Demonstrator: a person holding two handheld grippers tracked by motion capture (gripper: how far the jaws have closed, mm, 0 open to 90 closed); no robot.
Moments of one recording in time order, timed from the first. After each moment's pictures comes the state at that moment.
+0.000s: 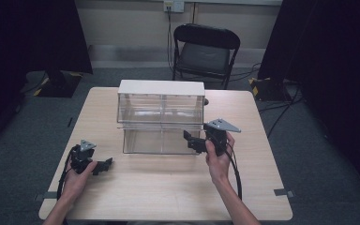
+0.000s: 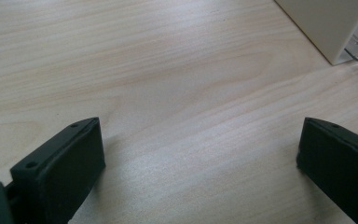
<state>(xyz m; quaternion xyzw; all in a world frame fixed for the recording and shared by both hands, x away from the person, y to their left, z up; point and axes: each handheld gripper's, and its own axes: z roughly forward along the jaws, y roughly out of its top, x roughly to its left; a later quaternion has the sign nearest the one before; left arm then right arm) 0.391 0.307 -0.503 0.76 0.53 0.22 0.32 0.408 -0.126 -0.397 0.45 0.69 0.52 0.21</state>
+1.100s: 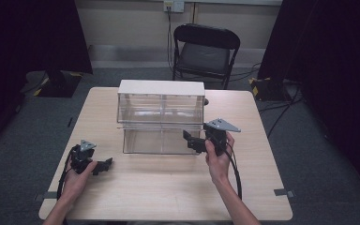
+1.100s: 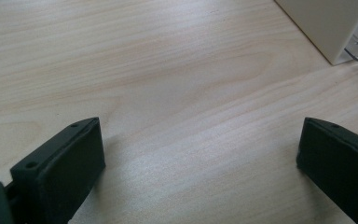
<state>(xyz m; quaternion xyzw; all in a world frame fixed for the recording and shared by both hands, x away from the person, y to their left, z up) 0.391 0.307 -0.504 0.75 0.53 0.22 0.32 0.408 -0.125 -0.396 0.45 0.69 0.52 0.21</state>
